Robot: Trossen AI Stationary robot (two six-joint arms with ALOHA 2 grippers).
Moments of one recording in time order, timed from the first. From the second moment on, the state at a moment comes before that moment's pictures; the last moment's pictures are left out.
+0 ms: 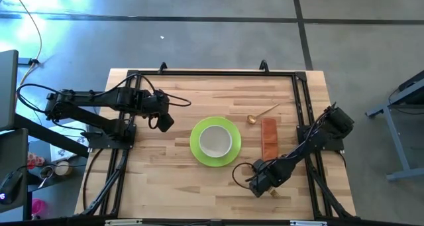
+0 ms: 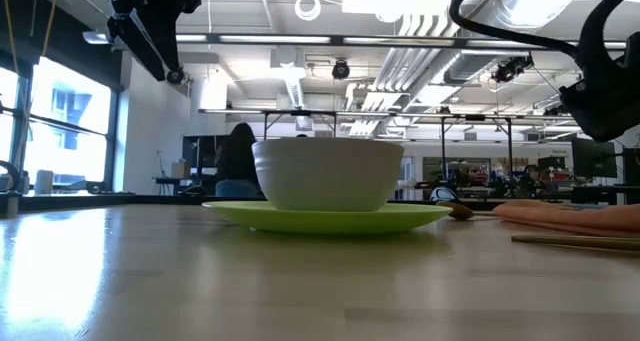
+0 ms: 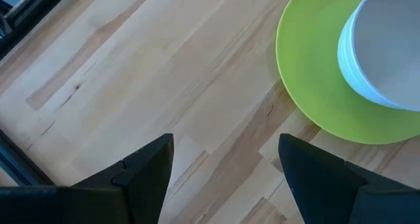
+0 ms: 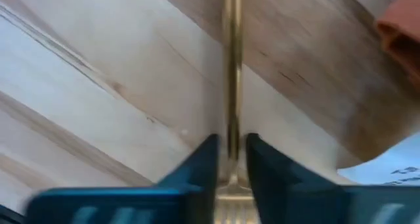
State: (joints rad) left arm 0.14 1.14 1.10 -1.18 -0.30 -0.65; right arm 0.68 1.81 1.00 -0.65 -0.14 1.56
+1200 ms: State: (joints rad) left arm 0.14 1.14 1.10 -1.03 0.05 -0.45; right arm -0.05 1.73 1.98 -1.41 0.23 -0.67
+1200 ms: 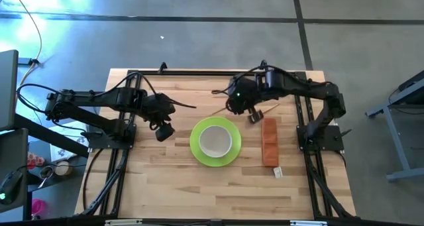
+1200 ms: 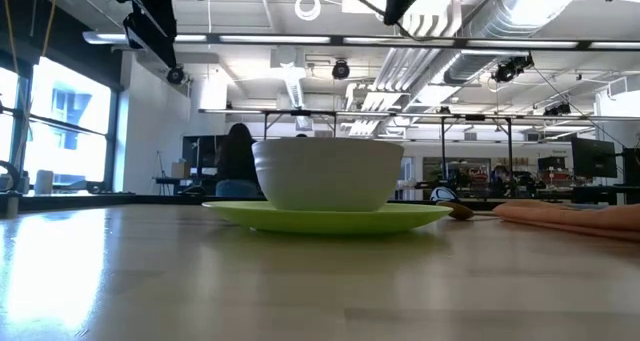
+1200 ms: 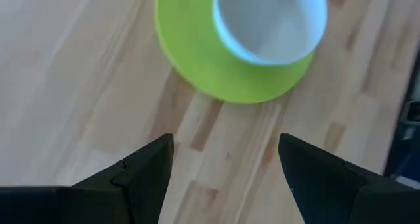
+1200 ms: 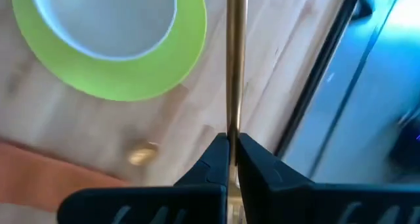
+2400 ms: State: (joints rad) left arm 0.14 1.17 1.10 -0.48 0.20 -0.57; right arm 0.01 1.85 1.98 -1.57 0.30 -1.02
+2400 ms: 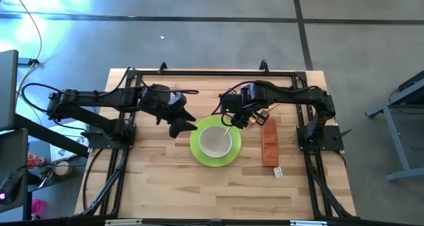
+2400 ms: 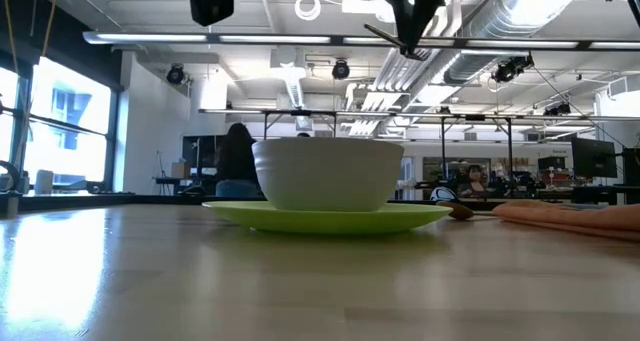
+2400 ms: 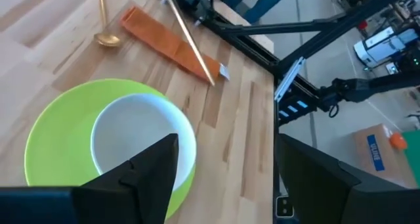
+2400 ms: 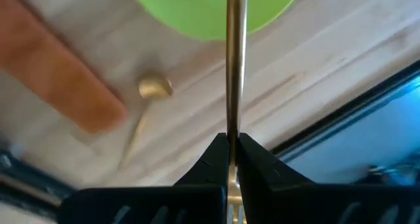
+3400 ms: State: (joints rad) left arm 0.14 1.22 1.10 -0.48 0.16 -0.60; right arm 0.08 1.90 1.98 -1.42 0.38 -1.09
